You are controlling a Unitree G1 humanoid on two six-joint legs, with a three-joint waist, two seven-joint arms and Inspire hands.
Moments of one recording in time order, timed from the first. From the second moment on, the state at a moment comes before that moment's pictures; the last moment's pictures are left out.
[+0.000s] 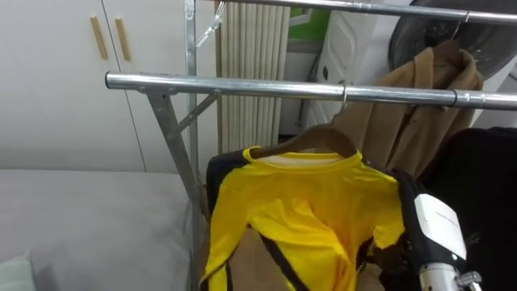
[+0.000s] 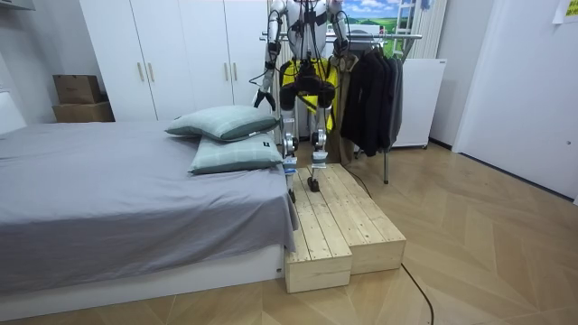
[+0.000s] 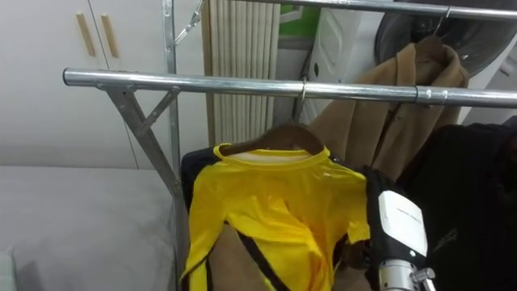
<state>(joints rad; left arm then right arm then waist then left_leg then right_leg) 0.22 0.22 0.00 0.80 0.21 0.01 0.28 -0.12 -0.33 0.13 0.55 -0.64 -0.06 -0.49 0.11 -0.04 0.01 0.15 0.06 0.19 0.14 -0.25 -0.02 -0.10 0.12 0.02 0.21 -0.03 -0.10</state>
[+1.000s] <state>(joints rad) 0.22 0.22 0.00 0.80 0.21 0.02 0.28 -0.10 -0.33 0.11 0.59 -0.64 -0.04 -0.48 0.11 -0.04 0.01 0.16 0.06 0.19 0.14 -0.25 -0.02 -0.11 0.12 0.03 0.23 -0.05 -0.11</state>
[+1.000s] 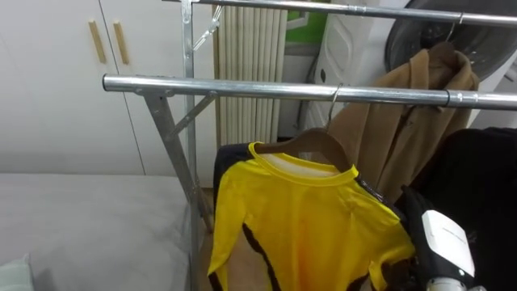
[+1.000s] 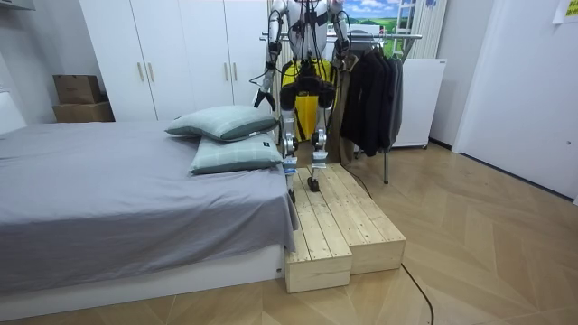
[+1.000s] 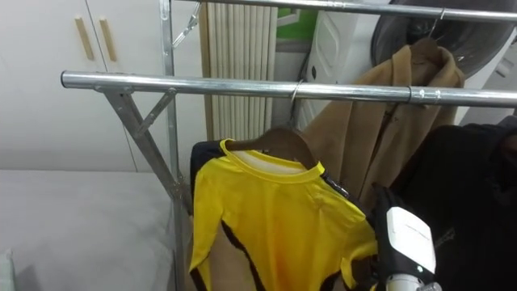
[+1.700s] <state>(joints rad) 0.22 0.21 0.00 0.80 0.21 0.02 0.29 -0.10 -0.33 0.08 0.52 -0.68 -0.02 -0.50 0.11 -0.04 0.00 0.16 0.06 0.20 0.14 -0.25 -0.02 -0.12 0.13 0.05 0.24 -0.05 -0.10</state>
